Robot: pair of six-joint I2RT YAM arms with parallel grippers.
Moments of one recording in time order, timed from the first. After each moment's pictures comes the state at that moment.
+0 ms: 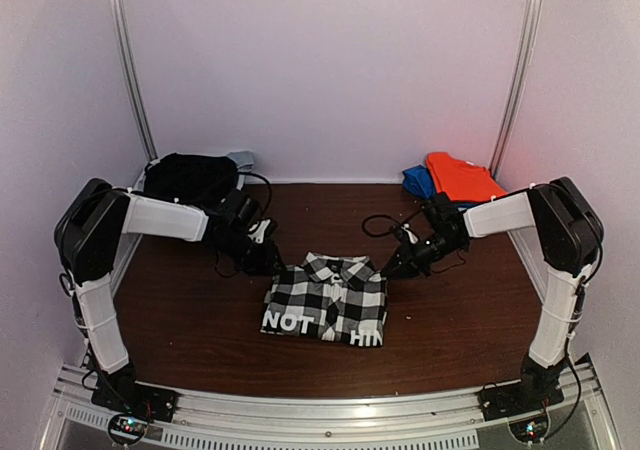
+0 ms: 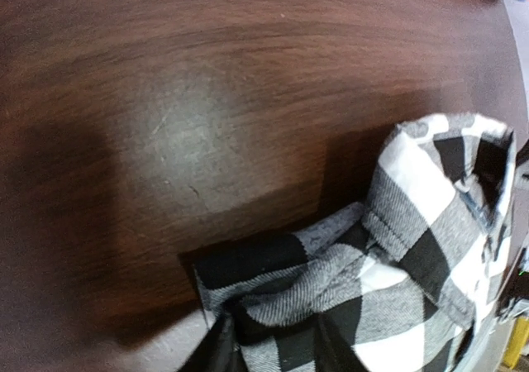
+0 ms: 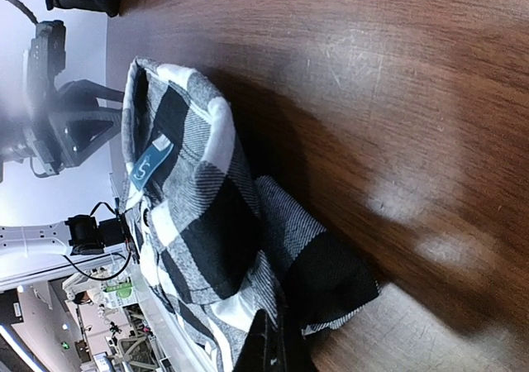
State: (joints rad) left arm -0.57 1.92 1.17 -0.29 0.37 -0.45; right arm 0.38 1.93 1.12 -0.31 -0.83 0.45
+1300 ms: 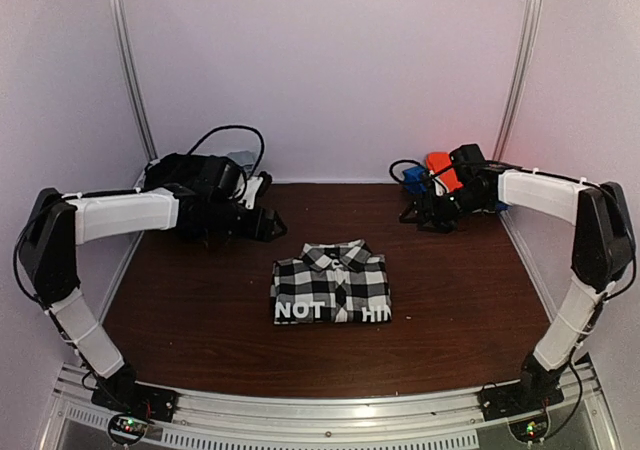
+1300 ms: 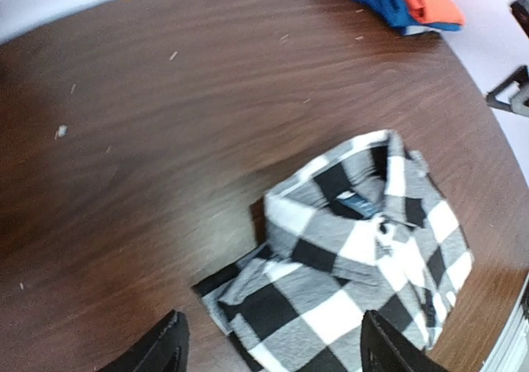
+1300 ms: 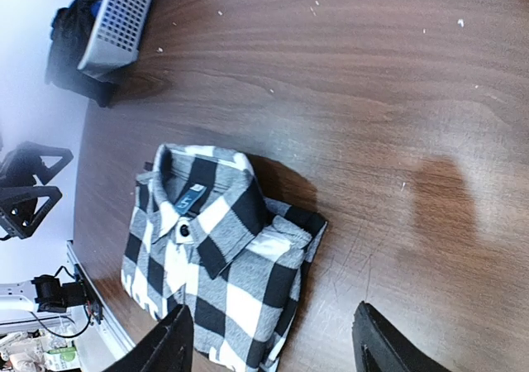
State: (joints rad) left arm -0.57 1.70 1.18 -0.26 0.23 -0.26; right arm 0.28 1.74 1.32 -0.53 -0.55 0.34
